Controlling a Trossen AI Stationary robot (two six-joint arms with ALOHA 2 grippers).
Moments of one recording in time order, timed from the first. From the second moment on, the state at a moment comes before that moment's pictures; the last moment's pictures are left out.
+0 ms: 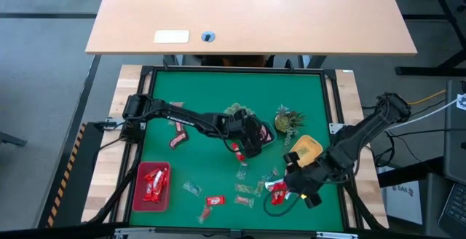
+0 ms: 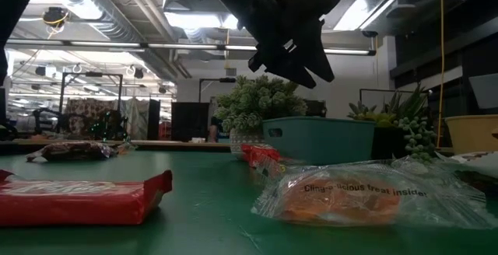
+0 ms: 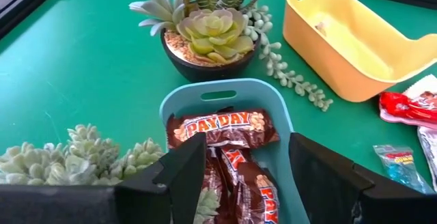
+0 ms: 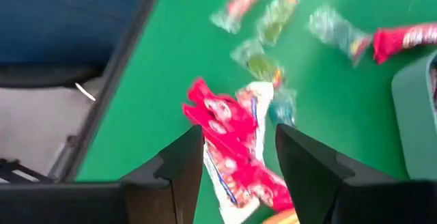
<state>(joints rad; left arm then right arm) -0.08 1.99 1.49 -0.23 -0.32 -0.33 0.69 1.42 1.19 -0.84 0.07 0.27</state>
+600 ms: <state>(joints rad) -0.08 1.99 1.49 -0.23 -0.32 -0.33 0.69 1.55 1.05 -0.83 0.05 0.12</state>
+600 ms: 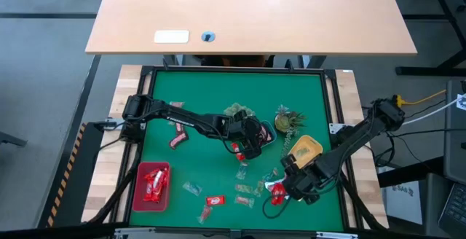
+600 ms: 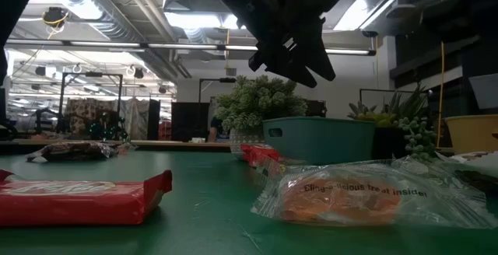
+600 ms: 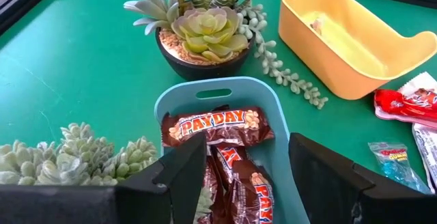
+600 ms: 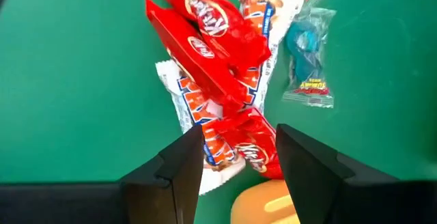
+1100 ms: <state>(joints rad) -0.08 1.99 1.49 -0.23 -0.32 -0.33 0.66 1.67 1.05 -0.83 0.06 0.01</state>
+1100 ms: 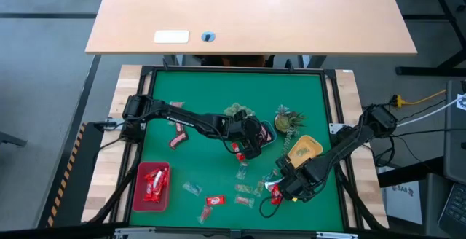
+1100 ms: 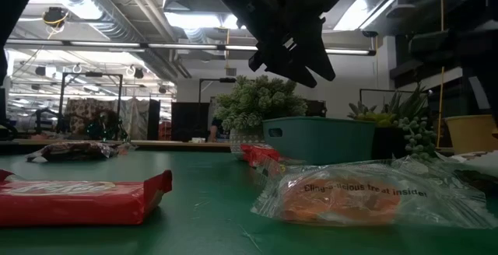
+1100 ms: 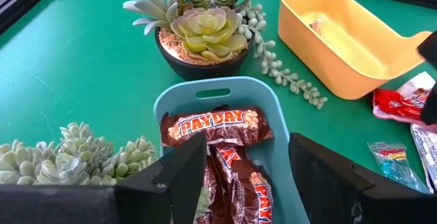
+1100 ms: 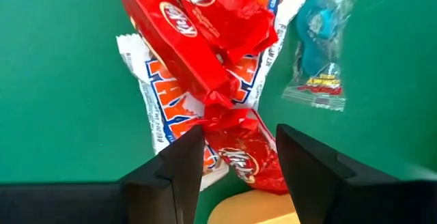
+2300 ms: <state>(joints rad) -0.08 1.99 1.49 -0.23 -0.32 -0.33 0.65 1.69 1.05 -0.83 0.04 -0.01</state>
